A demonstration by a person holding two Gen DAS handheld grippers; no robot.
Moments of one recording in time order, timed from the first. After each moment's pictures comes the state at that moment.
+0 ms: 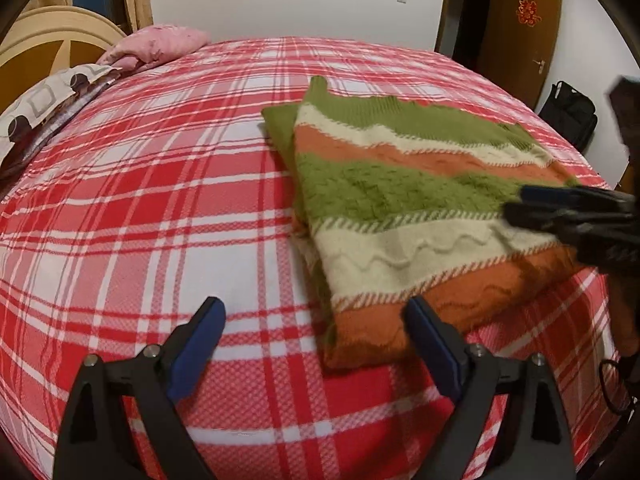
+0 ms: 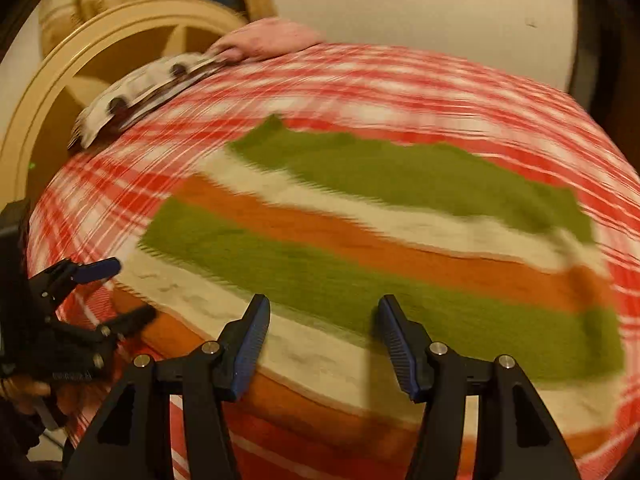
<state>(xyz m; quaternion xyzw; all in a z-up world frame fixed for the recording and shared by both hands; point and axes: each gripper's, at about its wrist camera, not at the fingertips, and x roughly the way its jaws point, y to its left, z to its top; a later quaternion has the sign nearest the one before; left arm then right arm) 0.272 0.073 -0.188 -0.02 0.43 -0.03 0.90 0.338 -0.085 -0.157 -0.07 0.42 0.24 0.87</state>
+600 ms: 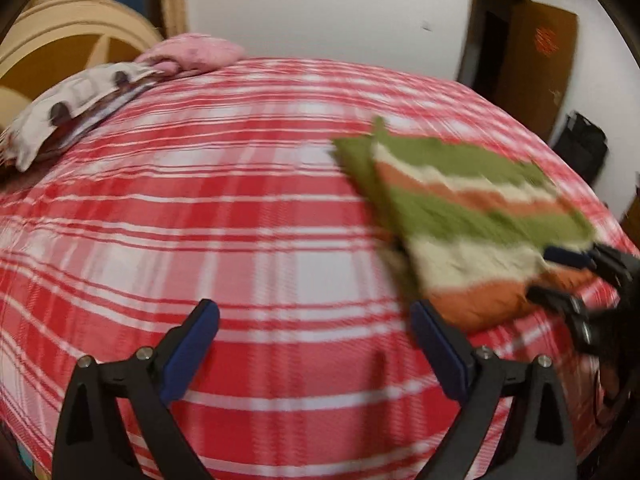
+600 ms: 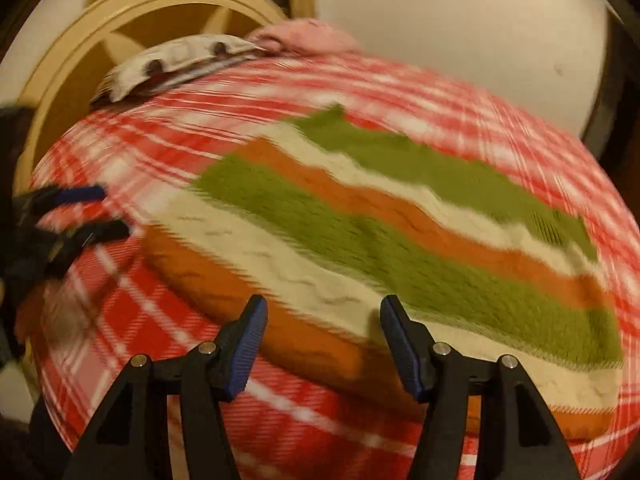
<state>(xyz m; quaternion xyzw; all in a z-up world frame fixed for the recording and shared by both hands) 0.256 0.139 -0.162 -0.06 0.39 0.02 0.92 0.278 -0.053 -0.161 -0.15 0.37 0.26 0.88</state>
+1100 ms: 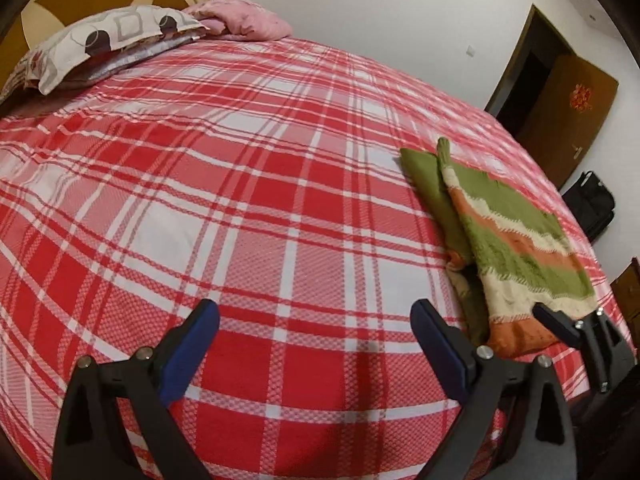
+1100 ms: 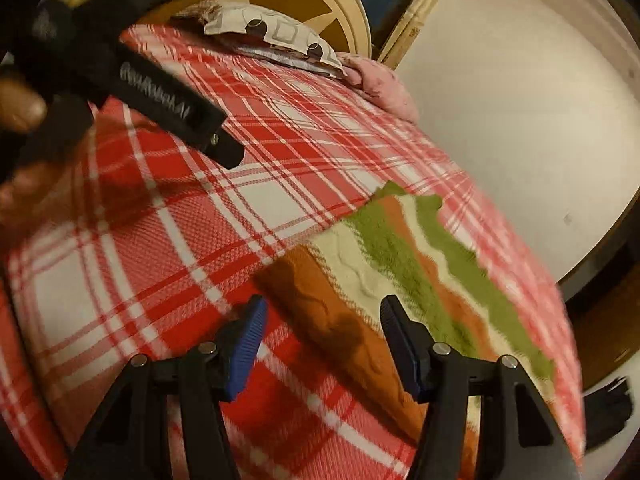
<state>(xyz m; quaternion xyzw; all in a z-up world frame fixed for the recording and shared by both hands) 0.257 0.203 -0.180 -0.16 0.40 0.03 0.90 0.217 0.062 -0.186 -0.37 0.23 0.25 0.86</state>
